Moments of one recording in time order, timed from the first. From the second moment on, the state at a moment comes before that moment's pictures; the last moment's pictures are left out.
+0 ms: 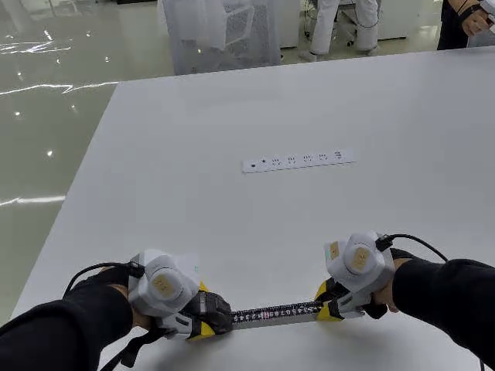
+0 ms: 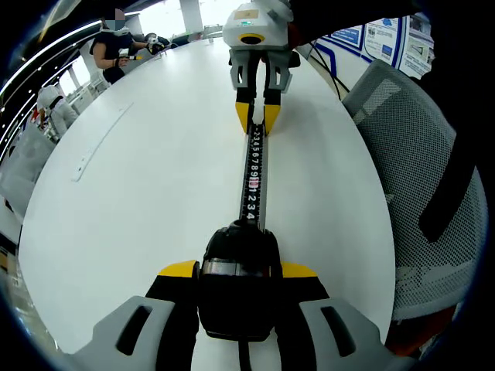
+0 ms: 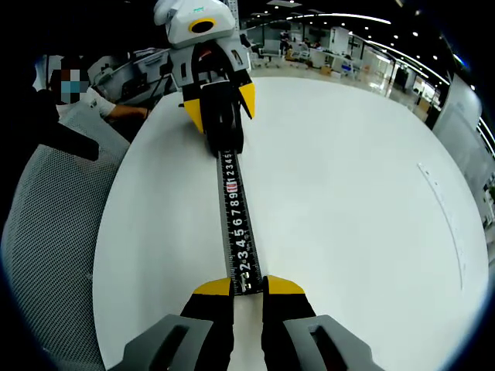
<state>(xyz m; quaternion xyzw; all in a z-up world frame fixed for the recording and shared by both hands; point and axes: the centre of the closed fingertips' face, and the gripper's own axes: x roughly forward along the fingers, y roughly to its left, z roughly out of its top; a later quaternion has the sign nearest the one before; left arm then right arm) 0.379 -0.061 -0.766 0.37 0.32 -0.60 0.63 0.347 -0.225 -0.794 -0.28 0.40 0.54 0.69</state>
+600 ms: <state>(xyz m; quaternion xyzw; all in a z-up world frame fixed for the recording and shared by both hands) 0.378 -0.061 -0.766 0.37 0.32 -0.60 0.63 0.346 -0.233 -0.793 -0.28 0.40 0.54 0.69</state>
